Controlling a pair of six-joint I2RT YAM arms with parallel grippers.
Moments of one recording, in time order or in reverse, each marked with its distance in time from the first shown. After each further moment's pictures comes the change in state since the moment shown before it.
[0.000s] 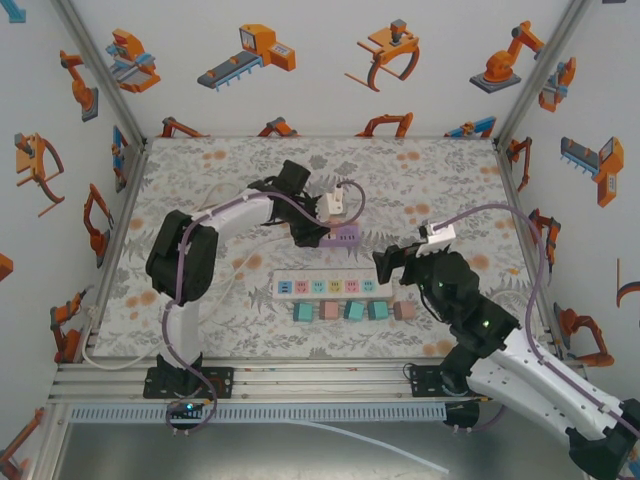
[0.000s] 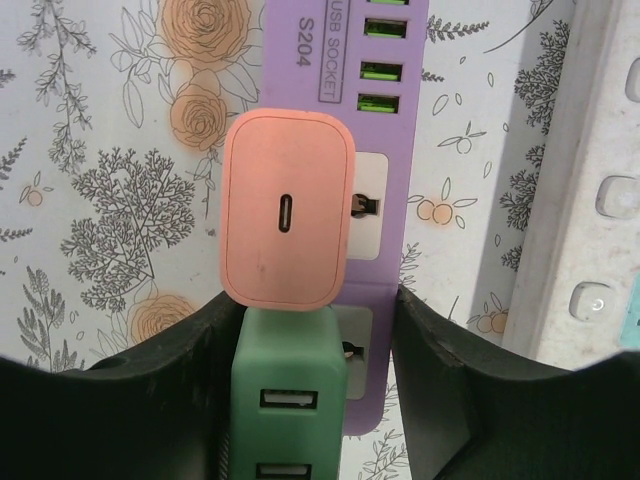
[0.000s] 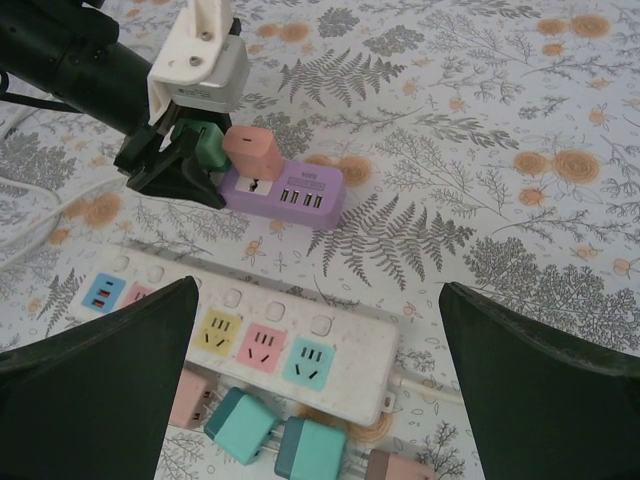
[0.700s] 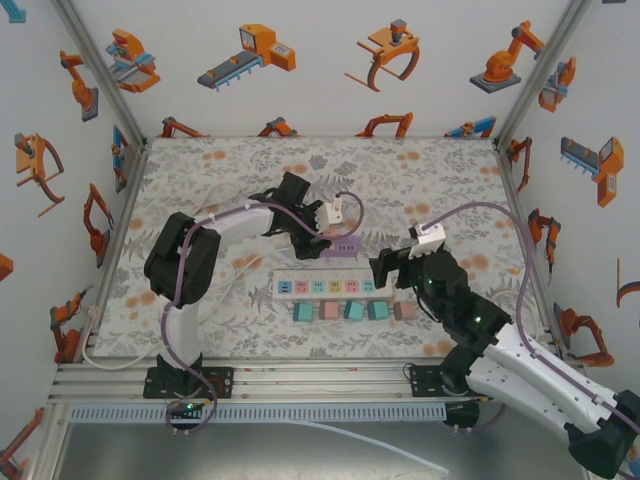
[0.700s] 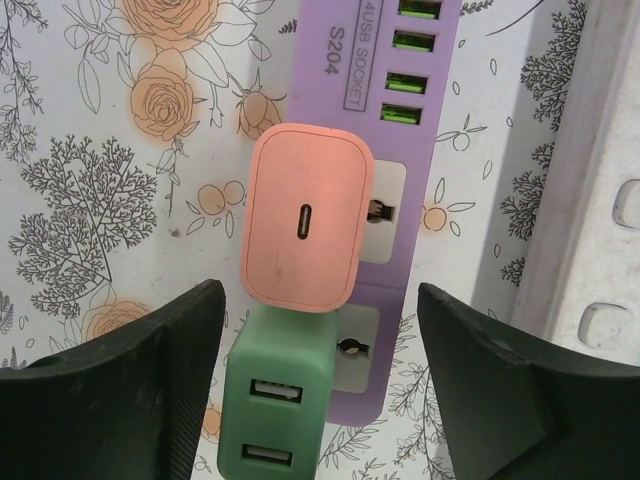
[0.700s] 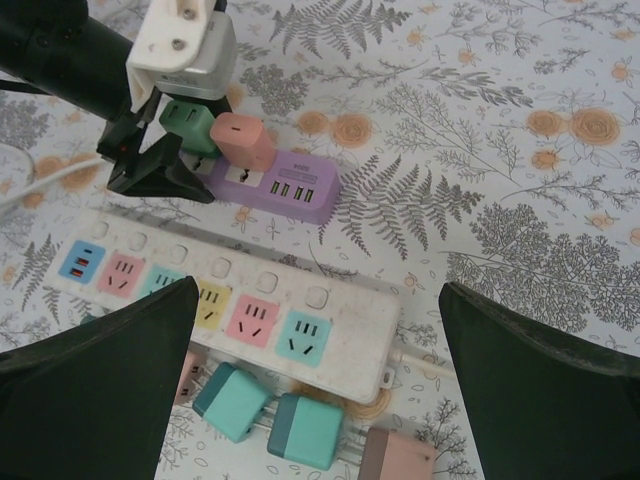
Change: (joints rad) left arm -0.017 -0.015 -0.115 0.127 -0.022 -0.034; right arm 0.000 0.066 -0.014 -0.021 -0.015 0.007
